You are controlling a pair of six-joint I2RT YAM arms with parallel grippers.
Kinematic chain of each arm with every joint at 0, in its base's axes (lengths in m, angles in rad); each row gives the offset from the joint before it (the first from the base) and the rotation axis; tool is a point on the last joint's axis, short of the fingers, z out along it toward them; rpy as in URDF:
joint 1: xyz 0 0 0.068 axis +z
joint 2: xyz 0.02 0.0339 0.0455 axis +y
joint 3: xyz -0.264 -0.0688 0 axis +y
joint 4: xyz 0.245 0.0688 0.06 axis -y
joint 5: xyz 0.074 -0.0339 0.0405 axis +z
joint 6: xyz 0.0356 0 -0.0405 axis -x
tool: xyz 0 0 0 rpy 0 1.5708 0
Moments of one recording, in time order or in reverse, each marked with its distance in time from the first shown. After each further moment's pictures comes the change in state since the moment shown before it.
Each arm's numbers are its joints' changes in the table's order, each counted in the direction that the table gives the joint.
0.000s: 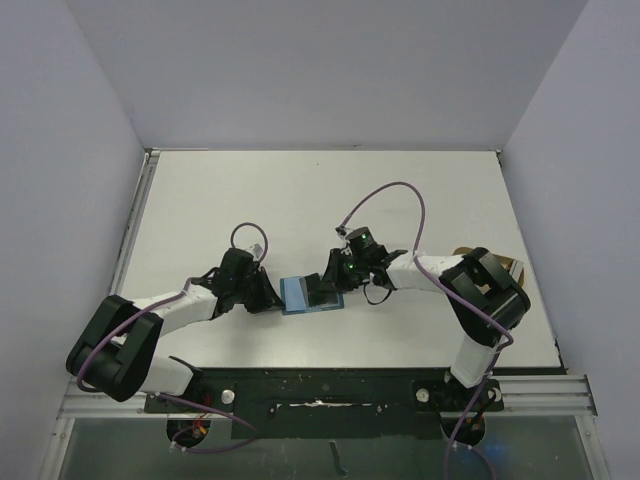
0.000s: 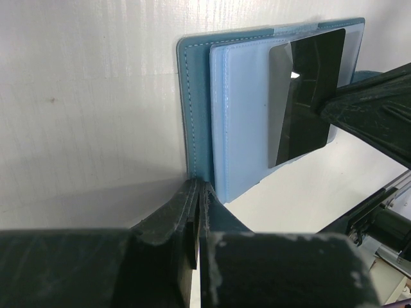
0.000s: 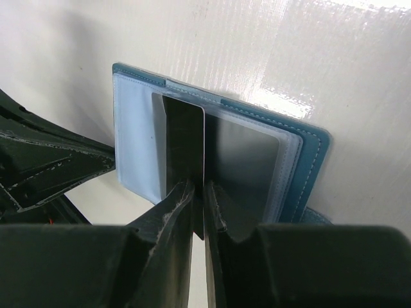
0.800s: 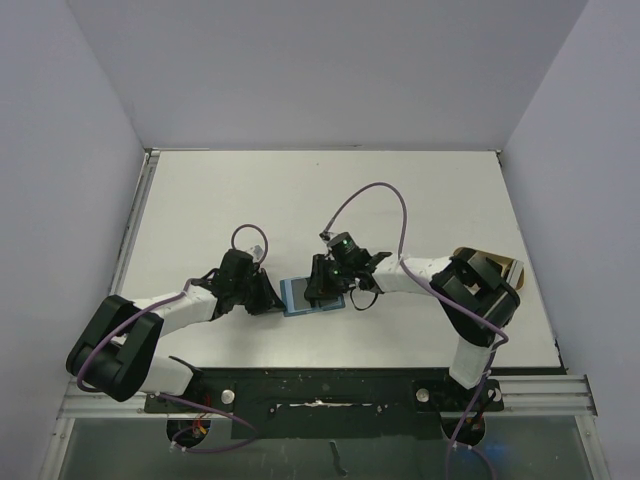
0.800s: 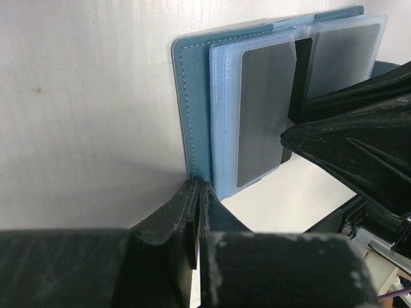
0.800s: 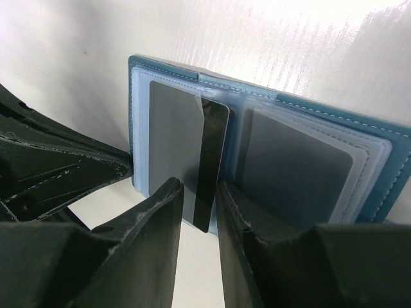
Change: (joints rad) left arm 0.003 0.000 0.010 0.011 -0.027 0.013; right arm 0.111 0.034 -0.069 -0.055 -0.087 -0.023
